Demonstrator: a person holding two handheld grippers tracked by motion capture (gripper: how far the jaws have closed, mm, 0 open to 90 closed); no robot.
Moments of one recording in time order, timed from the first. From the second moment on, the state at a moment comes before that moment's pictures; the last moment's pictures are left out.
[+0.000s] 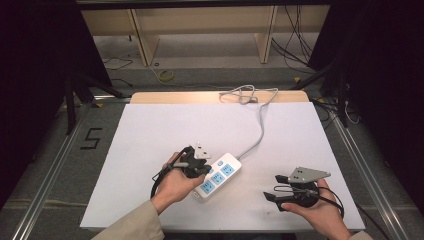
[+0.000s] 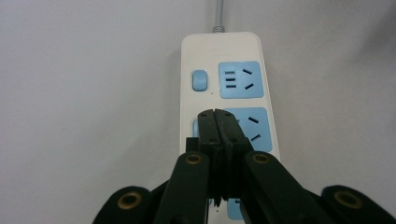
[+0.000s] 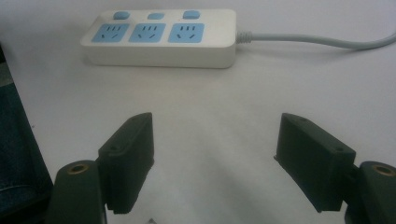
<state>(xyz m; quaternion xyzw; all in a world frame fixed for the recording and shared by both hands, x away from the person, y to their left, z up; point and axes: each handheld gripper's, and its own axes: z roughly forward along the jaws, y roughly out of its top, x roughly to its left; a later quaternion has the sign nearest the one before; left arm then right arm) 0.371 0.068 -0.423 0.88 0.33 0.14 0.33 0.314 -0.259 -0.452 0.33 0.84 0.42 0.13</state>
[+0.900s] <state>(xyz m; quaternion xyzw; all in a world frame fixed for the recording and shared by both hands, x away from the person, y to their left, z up) 0.385 0.054 -0.426 0.88 0.33 0.13 0.31 0.315 -0.258 -0.453 0.33 0.84 0.42 0.12</state>
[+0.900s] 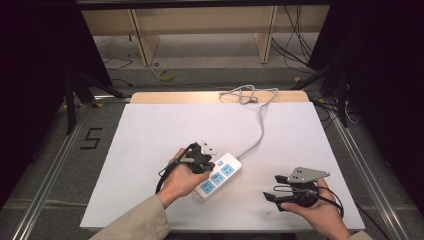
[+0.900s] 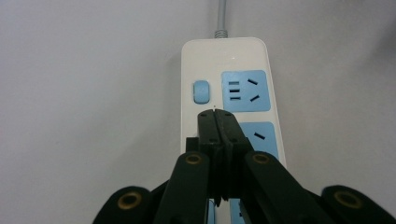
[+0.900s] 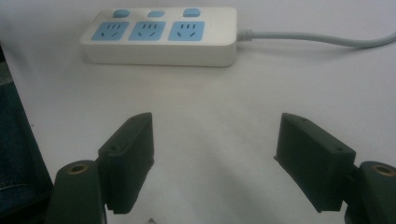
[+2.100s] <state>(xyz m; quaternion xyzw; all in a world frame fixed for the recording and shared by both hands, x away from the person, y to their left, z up) 0.398 0.046 -0.437 0.89 0.34 0.12 0.27 0.316 -0.258 -0.454 0.33 0.84 0.41 0.12</state>
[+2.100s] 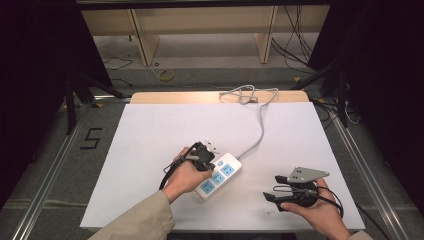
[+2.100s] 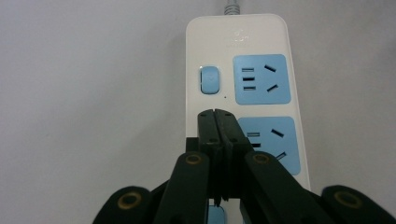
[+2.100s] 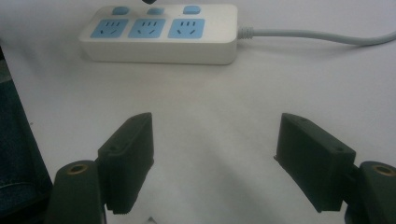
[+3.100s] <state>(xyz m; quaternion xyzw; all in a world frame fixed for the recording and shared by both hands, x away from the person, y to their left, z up) 0.401 0.043 -0.442 0.90 0.33 0.12 0.24 0.329 -0.249 -0.457 0.32 0.85 0.41 0.12</state>
